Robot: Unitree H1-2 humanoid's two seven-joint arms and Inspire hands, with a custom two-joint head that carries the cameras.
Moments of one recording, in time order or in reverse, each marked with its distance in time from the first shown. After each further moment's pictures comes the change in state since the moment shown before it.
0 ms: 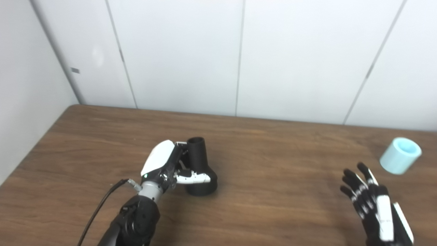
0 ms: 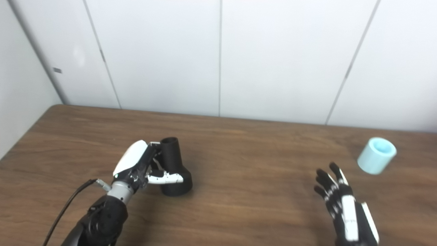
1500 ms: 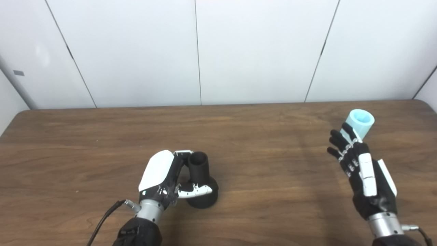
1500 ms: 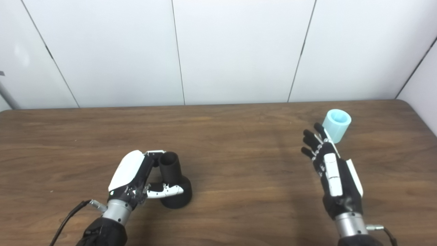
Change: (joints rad) left arm 0.100 -0.145 -0.068 -0.056 0.127 -0.099 -0.013; right arm -0.044 -0.052 -0.092 -0.090 -0.015 0.062 -0.044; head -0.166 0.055
